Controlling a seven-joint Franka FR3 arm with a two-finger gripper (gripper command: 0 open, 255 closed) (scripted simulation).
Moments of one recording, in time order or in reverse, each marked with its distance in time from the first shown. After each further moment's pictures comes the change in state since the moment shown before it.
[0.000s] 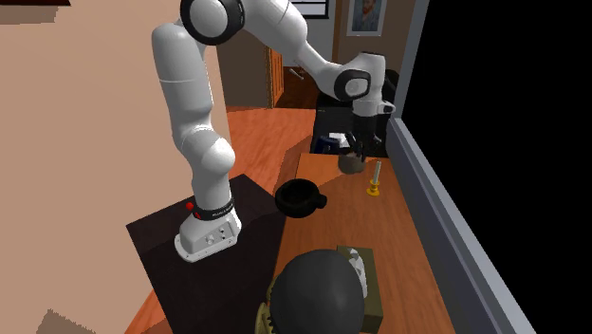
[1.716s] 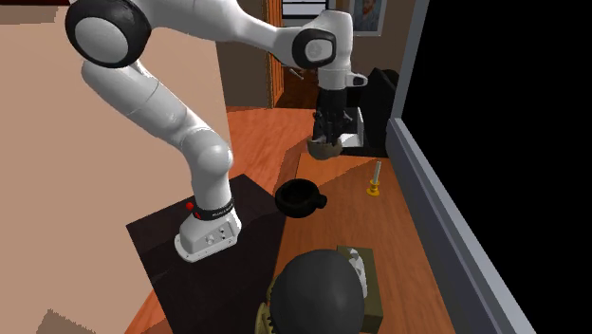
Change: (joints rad) arm -0.083 -0.570 0.056 -0.237 -0.188 -0.318 0.075
